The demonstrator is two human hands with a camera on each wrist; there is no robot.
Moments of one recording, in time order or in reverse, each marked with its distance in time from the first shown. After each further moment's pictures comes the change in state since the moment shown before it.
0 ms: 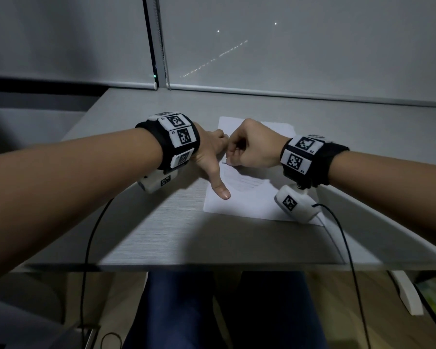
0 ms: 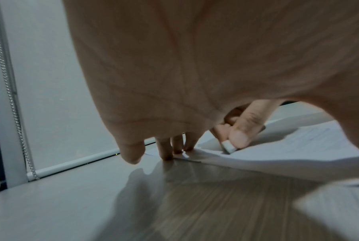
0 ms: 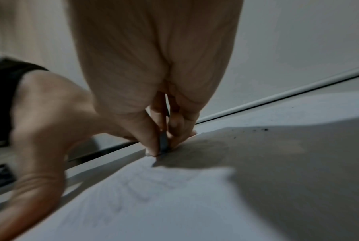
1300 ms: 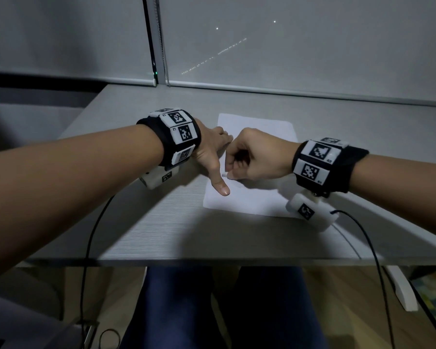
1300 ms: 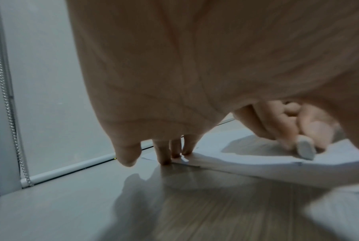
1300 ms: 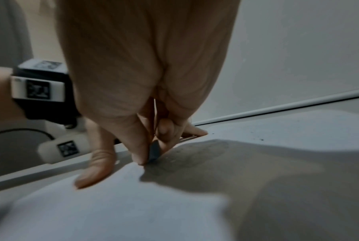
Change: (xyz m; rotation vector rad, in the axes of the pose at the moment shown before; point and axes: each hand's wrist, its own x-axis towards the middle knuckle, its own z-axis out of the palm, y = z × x) left_hand -0.006 0.005 0.000 0.015 0.032 0.007; right_hand -0.030 -0.012 -0.002 -0.052 -0.133 -0.148
